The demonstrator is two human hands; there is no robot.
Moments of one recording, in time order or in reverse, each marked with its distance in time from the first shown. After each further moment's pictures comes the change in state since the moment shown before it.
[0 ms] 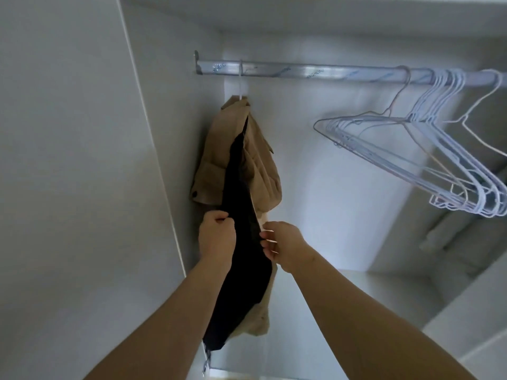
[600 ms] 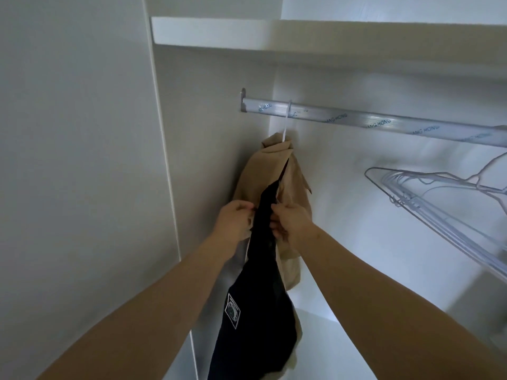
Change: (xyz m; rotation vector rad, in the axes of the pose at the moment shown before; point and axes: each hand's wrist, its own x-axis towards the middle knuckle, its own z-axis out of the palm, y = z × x) left_hand 0.102 0.085 0.009 -0.157 -0.117 -0.058; right_hand 0.103 -0.115 0.068 -0.245 -0.118 -0.245
